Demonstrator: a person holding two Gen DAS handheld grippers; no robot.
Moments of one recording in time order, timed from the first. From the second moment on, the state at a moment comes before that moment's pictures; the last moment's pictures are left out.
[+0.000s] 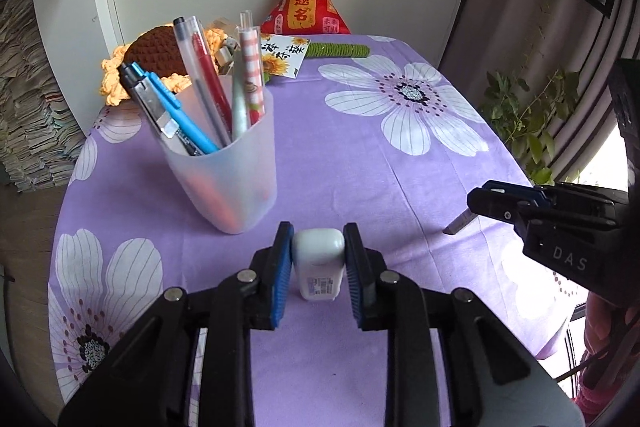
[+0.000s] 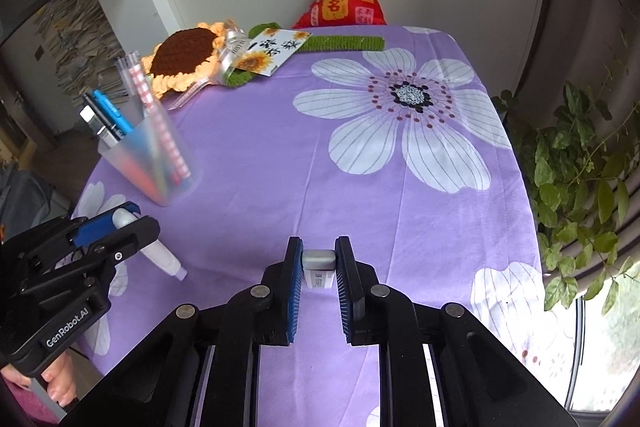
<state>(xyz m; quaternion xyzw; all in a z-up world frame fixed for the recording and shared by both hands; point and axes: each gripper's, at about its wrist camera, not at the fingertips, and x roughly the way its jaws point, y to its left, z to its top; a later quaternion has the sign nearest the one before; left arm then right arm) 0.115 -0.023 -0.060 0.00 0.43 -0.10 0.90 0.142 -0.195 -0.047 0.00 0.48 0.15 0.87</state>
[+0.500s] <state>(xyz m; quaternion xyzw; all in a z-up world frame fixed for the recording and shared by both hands) 0.102 -0.016 -0.047 0.00 0.40 -0.10 0.91 0.131 -0.187 -0.041 0.00 0.47 0.15 0.87</state>
